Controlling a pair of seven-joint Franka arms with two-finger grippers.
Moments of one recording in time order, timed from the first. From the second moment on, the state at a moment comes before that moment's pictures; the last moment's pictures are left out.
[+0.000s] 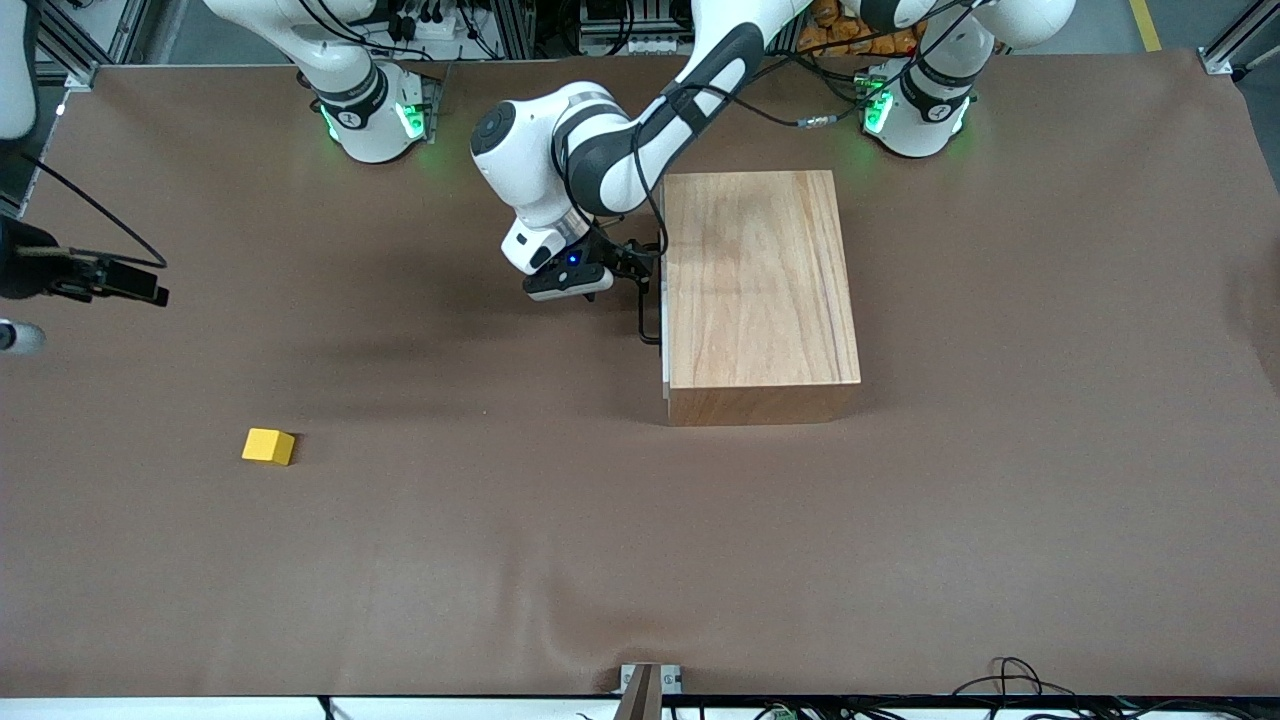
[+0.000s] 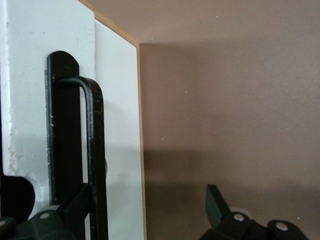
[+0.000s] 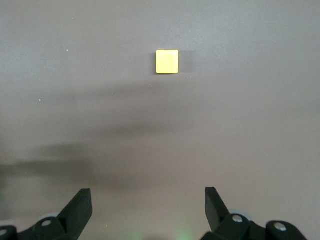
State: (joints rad) left arm -1.09 0.84 0.05 -1.13 0.27 1.74 -1.08; right arm 0.00 0.10 -0.15 -1.65 0.04 1.57 -0.06
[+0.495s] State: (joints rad) left arm -1.10 0.85 0.05 -1.13 0.27 1.78 -1.08; right arm 0.00 0.10 -0.15 -1.71 0.04 1.71 -0.07
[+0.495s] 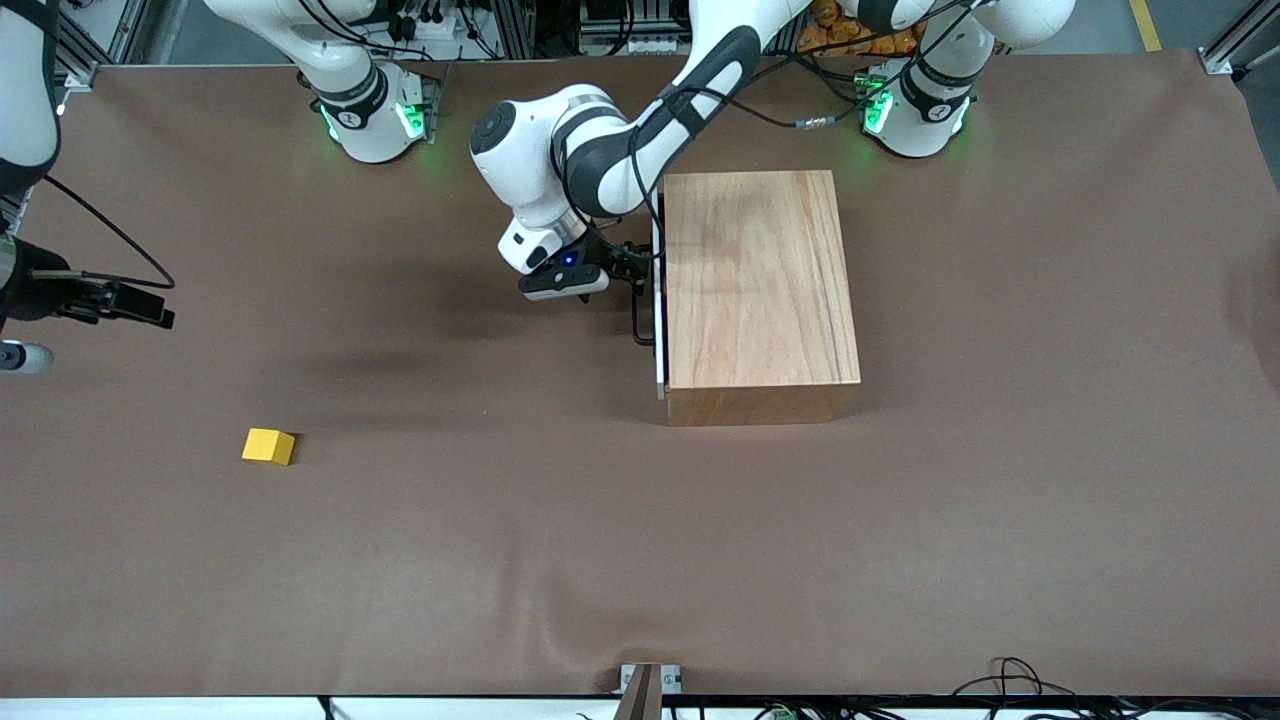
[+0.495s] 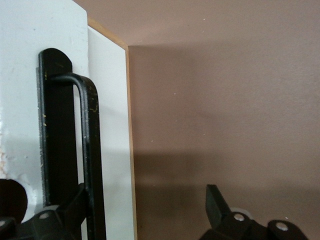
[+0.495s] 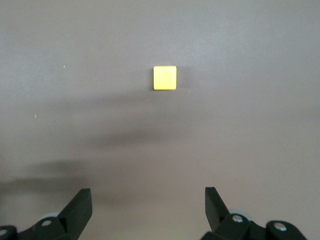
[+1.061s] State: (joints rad) left arm -1.10 0.85 0.04 -1.13 0.27 1.85 -1.08; right arm -0.04 0.16 -0.15 -1.83 0.03 1.87 -0.07
